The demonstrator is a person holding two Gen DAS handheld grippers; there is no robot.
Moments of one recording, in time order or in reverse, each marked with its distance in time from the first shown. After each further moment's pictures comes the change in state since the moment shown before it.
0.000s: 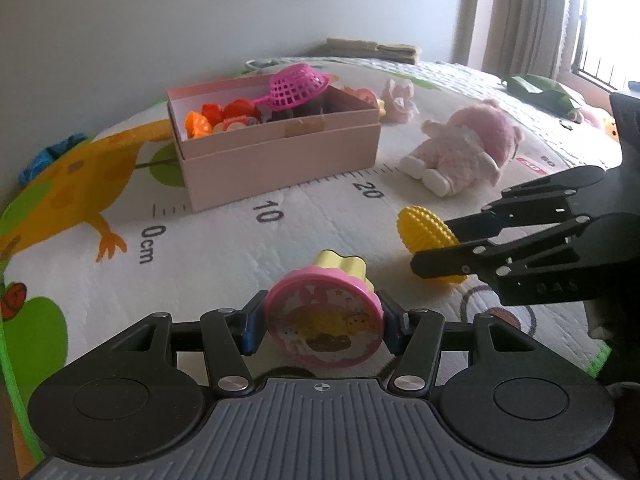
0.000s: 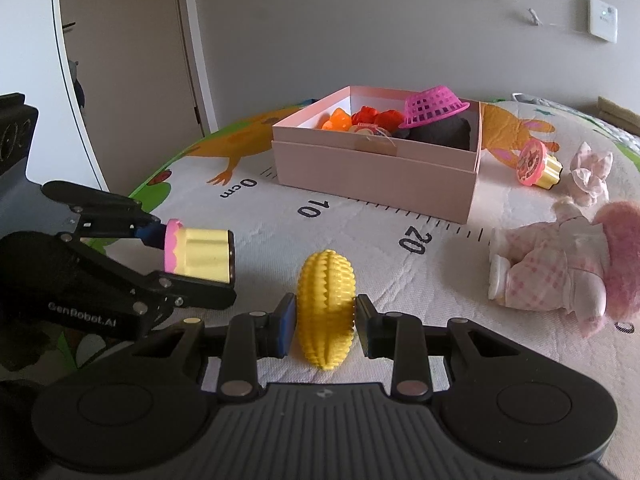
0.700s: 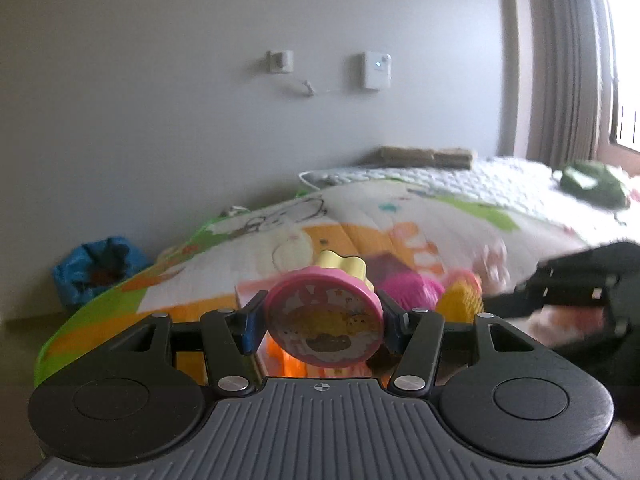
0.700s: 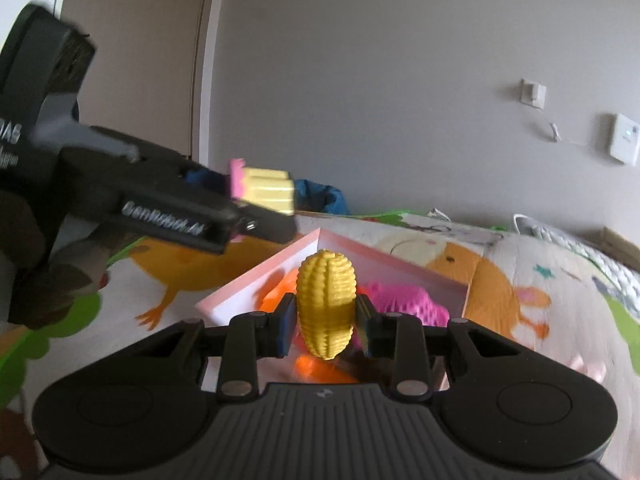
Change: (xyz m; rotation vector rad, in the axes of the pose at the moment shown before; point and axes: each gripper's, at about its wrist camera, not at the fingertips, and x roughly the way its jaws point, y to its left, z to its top) left arm 0.037 0.080 0.162 -0.036 -0.270 0.103; right arm 0.052 -0.031 0.138 -0.212 -0.202 -0.054
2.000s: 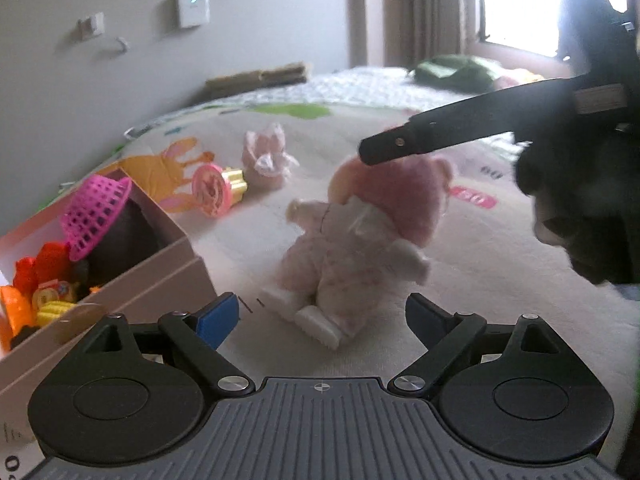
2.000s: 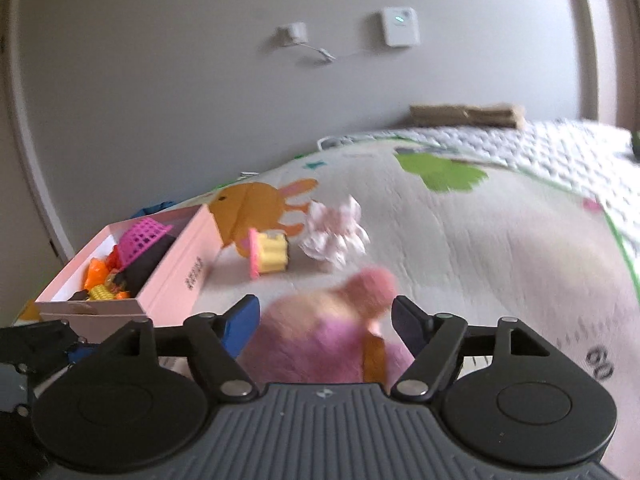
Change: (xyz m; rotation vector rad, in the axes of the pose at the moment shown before) left arm 0.046 -0.193 -0.097 0.288 0.192 -0.305; right arm -0.121 -0.140 -0.138 0.556 0.013 -0.371
